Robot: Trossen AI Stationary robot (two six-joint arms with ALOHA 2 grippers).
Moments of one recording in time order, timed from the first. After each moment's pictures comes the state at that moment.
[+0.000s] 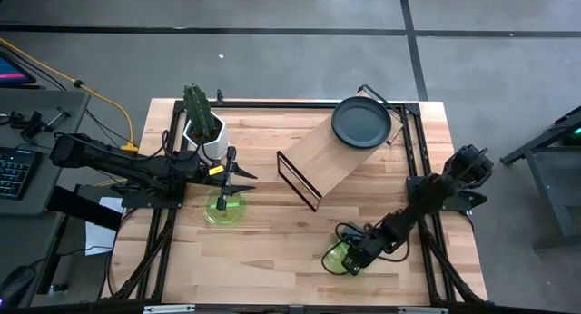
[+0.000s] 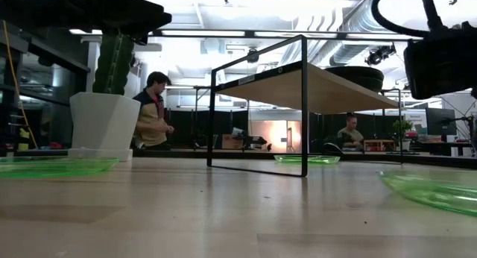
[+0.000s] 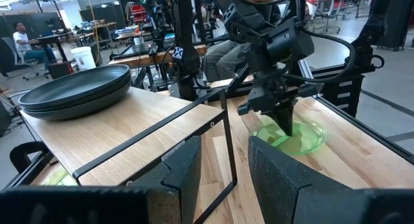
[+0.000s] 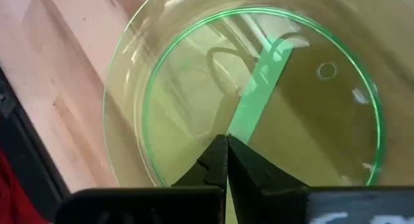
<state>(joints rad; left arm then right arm) -0.09 0.88 0.32 0.49 0.02 0.16 0.68 1.69 0.77 -0.21 0.08 1.35</state>
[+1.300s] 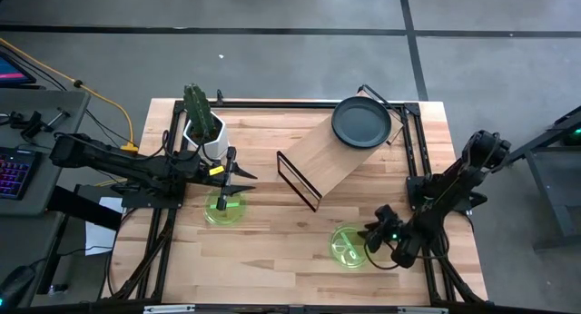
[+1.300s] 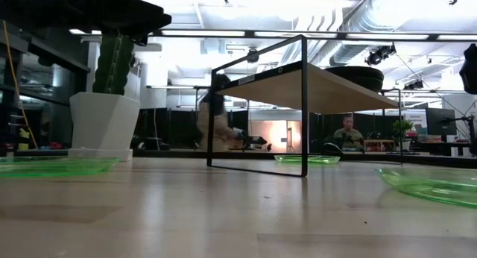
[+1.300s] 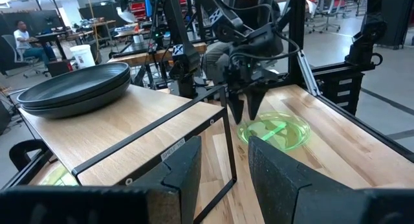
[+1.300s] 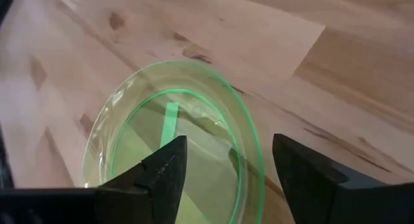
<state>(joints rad) -0.09 0.88 0.32 0.48 0.02 0.16 0.96 1.44 0.45 -0.18 0.70 1.86</state>
